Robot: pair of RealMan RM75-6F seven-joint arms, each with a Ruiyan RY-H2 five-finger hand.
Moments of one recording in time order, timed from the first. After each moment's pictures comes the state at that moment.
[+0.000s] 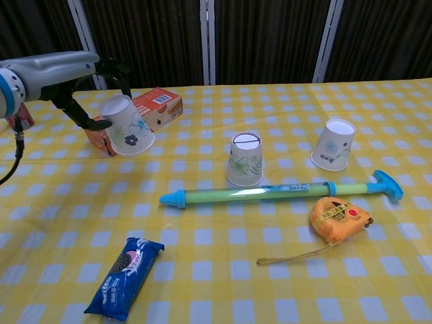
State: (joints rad) left arm -0.72 -1.40 -0.25 -1.72 0.94 1.02 0.54; right arm 0.08 -1.13 0.10 -1.49 -1.55 1.58 0.14
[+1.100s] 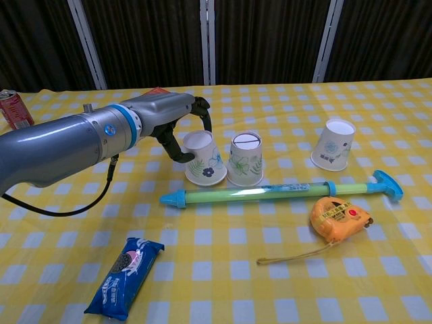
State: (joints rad) left arm -0.96 -1.74 -0.25 -1.41 0.82 0.94 0.58; right arm 0.09 -1.14 0.10 -1.47 -1.53 1.54 0.18
